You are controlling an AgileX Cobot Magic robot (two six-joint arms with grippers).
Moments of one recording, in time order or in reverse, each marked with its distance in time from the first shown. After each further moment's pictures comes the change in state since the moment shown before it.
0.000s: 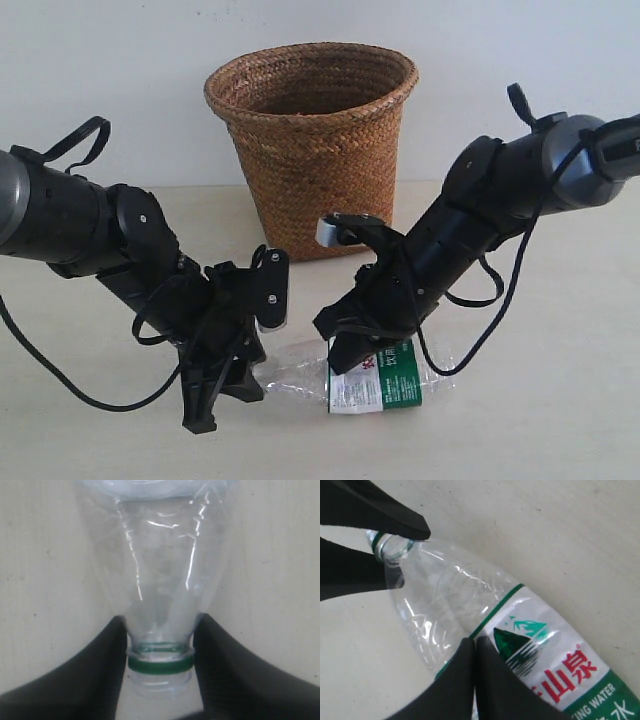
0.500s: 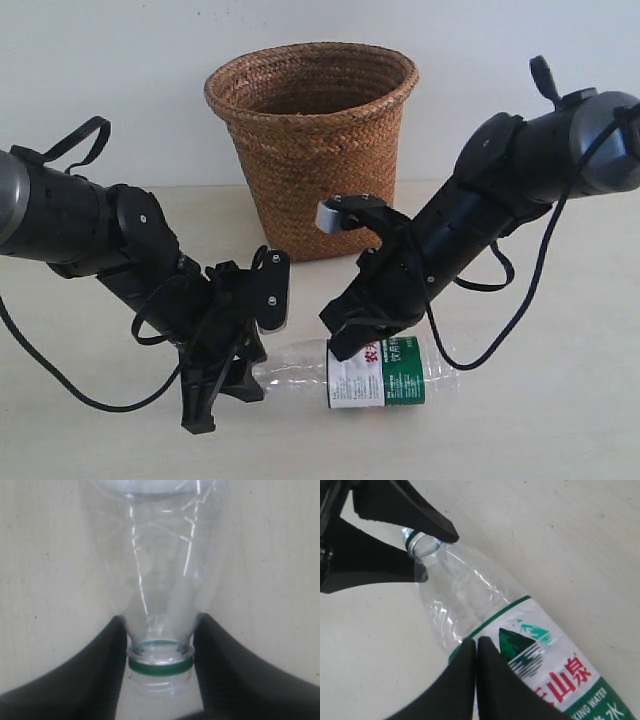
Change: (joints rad) left arm 0.000 0.000 0.000 0.000 0.000 0.019; right arm 0.000 -0.093 0.032 0.023 0.003 -0.095
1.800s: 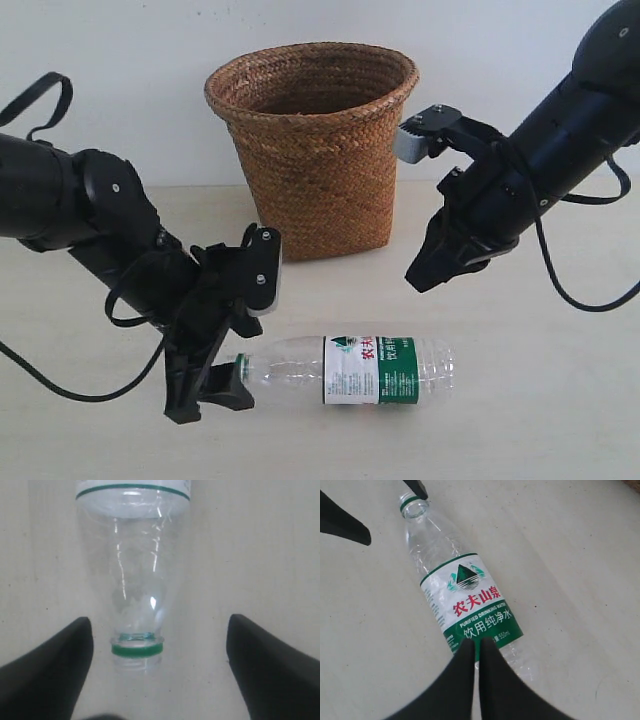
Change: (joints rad) left arm 0.003 -0.101 0.005 0.039 0.093 -0.052; right arm -0.148 -0.247 0.002 -0.172 0.132 -0.158
